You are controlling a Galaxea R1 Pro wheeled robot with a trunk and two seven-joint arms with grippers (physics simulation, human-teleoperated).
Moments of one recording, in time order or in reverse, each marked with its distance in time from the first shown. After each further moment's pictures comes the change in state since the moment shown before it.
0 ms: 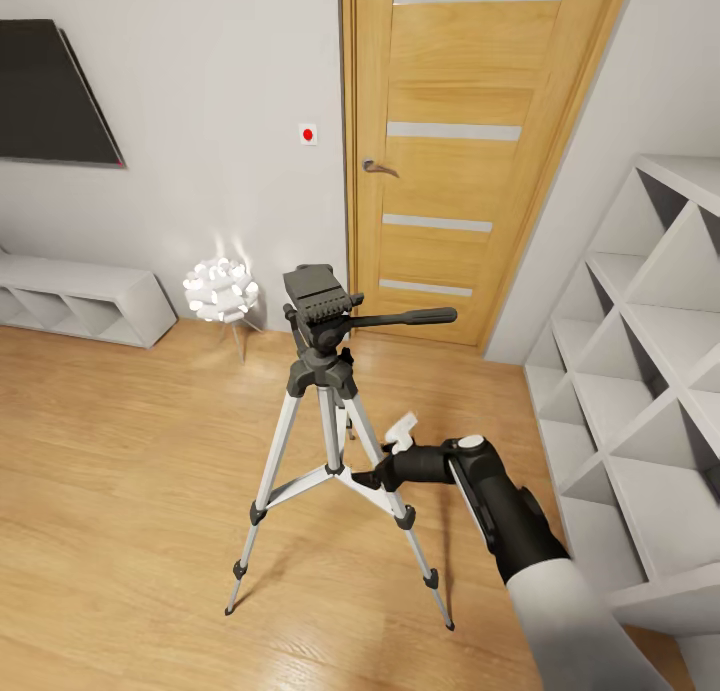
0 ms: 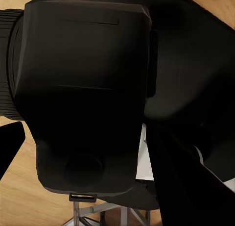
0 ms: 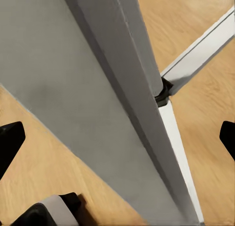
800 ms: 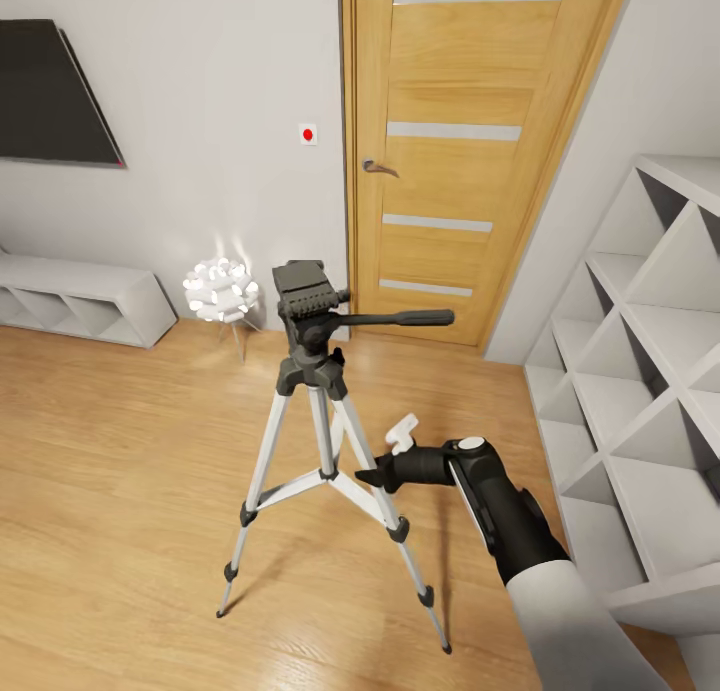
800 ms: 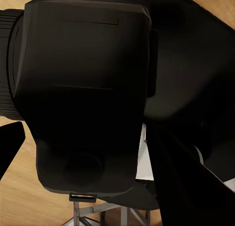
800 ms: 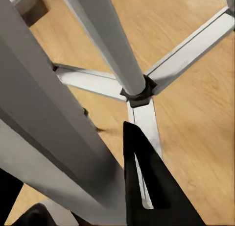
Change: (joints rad) left arm 0.000 0.000 0.000 0.000 0.000 0.000 0.000; right arm 0.004 0.002 -0.006 0.002 0.002 -0.003 -0.003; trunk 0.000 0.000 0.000
